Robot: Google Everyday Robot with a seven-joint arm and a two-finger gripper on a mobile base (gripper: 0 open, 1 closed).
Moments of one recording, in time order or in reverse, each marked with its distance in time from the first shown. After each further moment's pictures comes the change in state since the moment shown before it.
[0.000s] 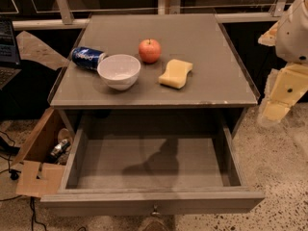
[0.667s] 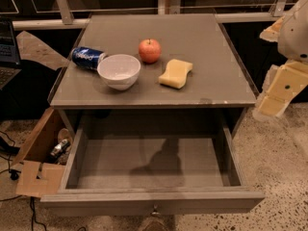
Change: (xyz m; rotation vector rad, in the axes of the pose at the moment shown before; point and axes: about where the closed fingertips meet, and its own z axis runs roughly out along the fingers) arm -0.002 -0.010 0.001 0.040 -0.067 0.030
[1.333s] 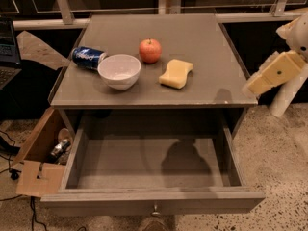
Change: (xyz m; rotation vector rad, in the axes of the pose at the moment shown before) arm 0.014 -0.055 0.020 0.109 -0.229 0.300
